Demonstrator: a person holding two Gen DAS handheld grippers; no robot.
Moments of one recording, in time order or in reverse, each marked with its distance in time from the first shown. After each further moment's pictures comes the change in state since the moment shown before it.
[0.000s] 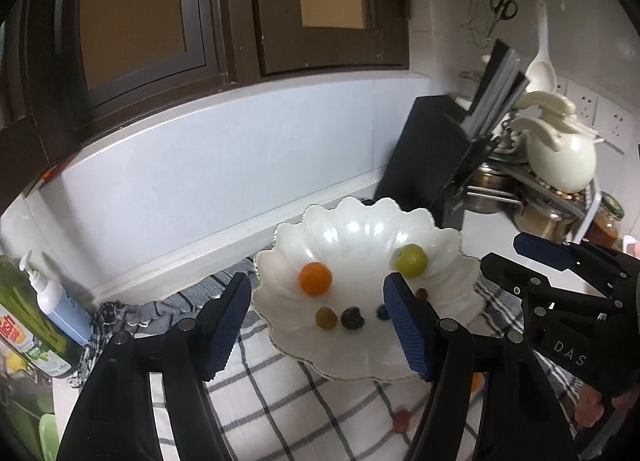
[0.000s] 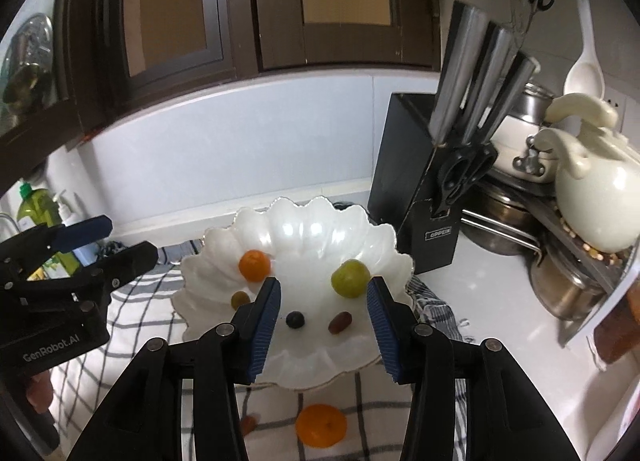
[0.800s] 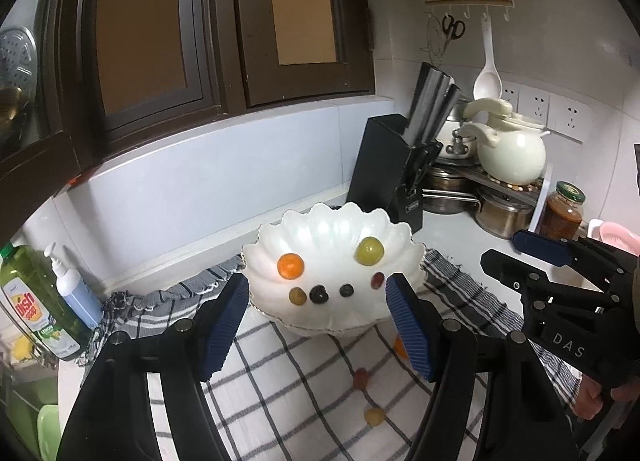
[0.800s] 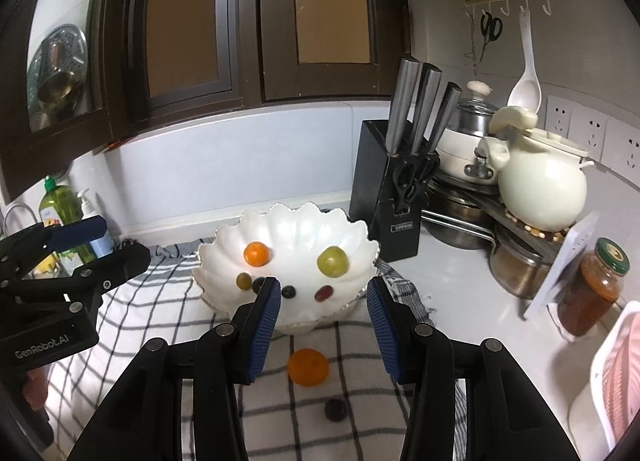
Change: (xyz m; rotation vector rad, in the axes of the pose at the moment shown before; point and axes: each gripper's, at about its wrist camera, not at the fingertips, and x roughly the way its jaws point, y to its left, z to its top) left arm -0.082 -0.037 -0.043 0.035 -0.094 -0.013; right arm -0.091 -0.006 -0.049 -0.007 -0.102 -0.040
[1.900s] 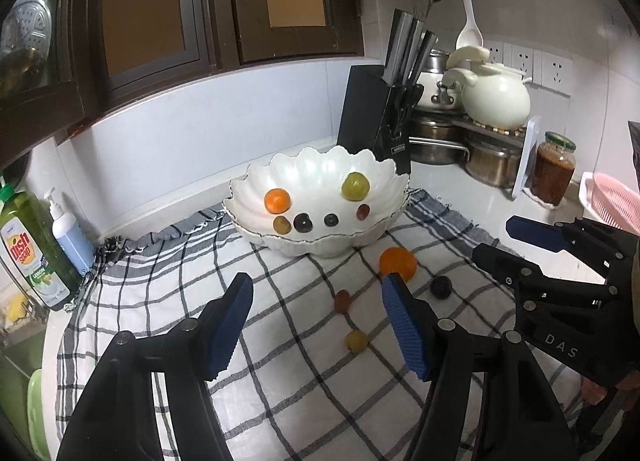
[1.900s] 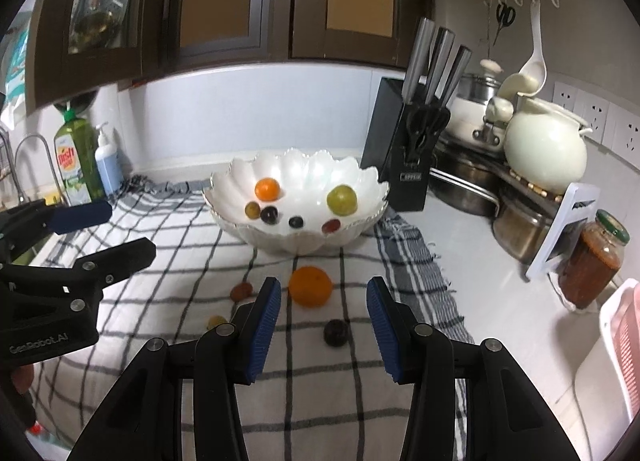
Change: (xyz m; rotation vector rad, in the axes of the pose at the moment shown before) left arm -0.009 -0.029 -0.085 0.008 0.062 0.013; right arm -0.011 0.009 -0.079 -0.108 0.059 0.015
